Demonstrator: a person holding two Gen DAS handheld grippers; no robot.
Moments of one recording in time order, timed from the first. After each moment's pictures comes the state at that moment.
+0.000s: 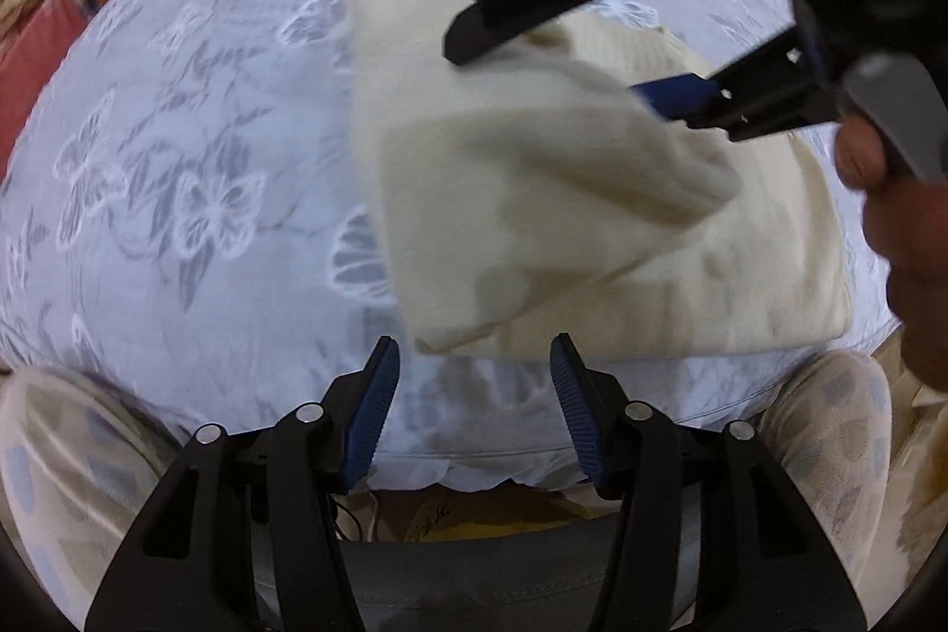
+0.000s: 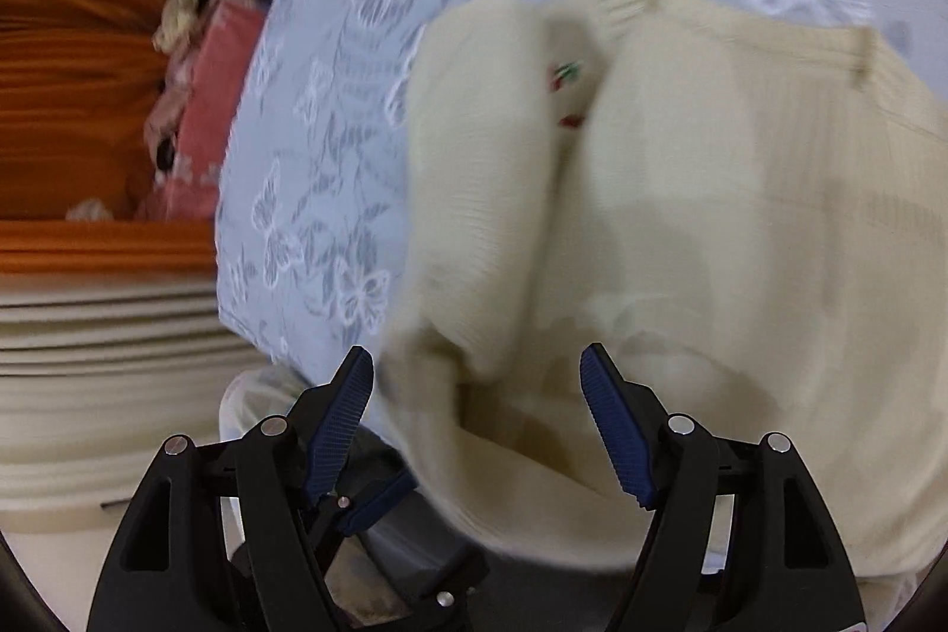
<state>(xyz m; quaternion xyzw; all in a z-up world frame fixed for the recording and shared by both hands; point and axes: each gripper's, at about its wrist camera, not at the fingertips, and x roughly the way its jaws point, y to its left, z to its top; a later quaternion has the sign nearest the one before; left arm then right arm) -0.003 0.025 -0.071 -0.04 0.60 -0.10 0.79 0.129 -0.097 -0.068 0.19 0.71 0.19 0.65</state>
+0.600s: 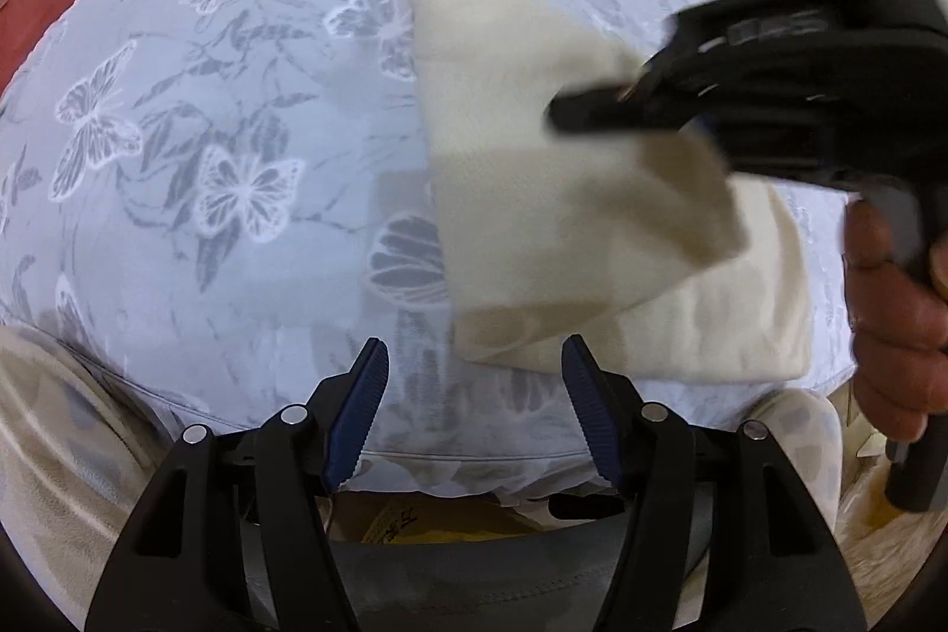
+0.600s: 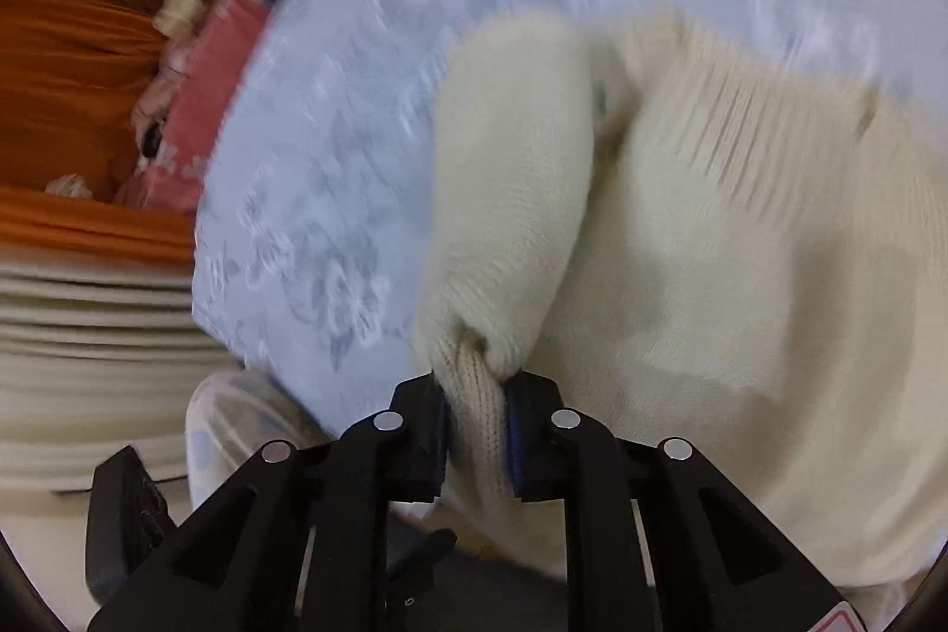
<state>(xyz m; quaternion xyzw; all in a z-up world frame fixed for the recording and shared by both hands) -0.008 0.067 -0.062 -0.12 0.57 -0.12 0.80 0.093 -0.103 -0.016 0.15 0.62 0.19 0.75</state>
